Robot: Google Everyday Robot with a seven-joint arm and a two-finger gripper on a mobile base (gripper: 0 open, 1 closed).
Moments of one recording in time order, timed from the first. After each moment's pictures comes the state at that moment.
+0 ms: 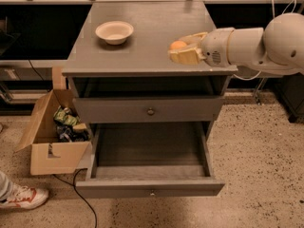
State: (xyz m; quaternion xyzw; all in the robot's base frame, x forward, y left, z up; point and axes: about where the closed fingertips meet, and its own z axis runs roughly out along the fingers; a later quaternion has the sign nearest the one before) arm 0.650 -0.086 0.923 -0.42 0.70 0.22 0.54
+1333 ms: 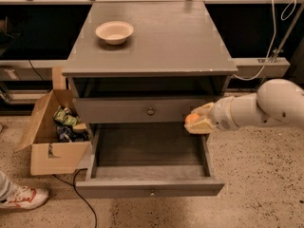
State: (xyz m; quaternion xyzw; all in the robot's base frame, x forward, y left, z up) arm 0.561 -0.145 0.717 -0.47 0.78 0.19 0.36
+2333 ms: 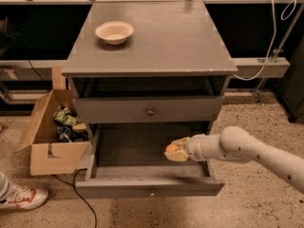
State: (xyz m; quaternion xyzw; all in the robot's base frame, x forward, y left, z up) arm 0.574 -0.093 0.523 -0.41 0.80 0.27 0.35
